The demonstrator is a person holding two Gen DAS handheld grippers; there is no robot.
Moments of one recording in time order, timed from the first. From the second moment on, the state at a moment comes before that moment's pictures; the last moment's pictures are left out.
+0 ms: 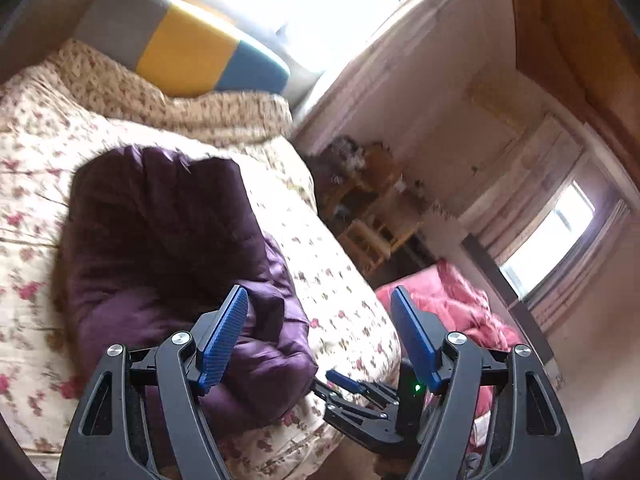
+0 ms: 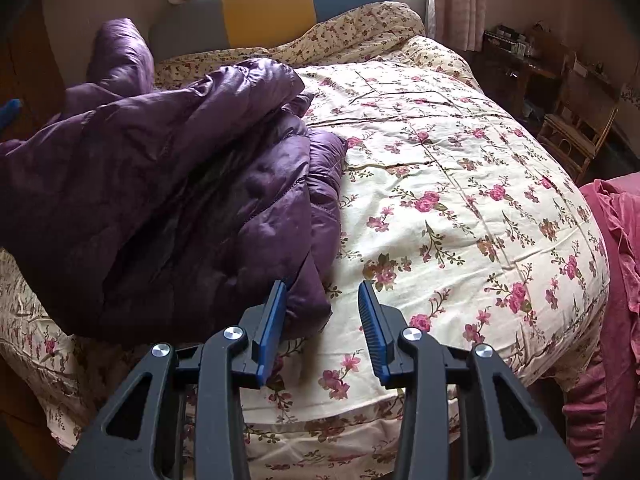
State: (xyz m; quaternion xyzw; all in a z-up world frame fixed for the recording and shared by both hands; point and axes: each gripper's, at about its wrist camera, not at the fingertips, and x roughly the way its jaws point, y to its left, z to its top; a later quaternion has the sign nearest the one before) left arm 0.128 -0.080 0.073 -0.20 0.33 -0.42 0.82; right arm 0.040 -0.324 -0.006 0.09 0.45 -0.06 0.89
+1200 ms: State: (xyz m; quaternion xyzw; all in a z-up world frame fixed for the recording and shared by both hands) left arm 0.140 -0.040 -0.041 -0.13 0.43 -0.22 0.87; right arm 0.026 -0.228 0.114 0.05 0.34 0.10 0.93
